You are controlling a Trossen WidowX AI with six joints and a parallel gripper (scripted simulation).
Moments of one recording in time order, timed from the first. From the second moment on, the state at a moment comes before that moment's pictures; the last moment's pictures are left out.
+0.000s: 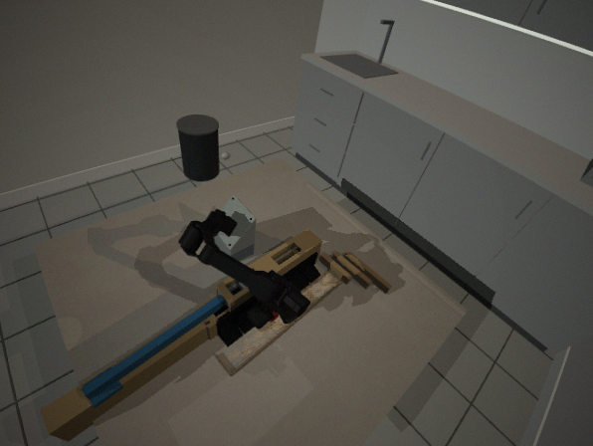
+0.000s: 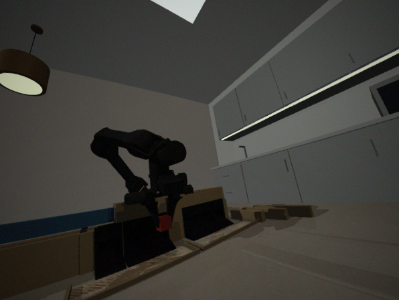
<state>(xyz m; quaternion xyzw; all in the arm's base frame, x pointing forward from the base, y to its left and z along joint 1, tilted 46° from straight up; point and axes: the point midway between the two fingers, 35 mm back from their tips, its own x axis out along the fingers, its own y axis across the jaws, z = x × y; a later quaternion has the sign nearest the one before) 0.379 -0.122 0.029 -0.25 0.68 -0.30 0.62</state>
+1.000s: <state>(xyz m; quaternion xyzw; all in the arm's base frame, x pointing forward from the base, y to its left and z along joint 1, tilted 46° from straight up) 0.388 -0.049 0.071 -0.29 0.61 -0.27 0.68</state>
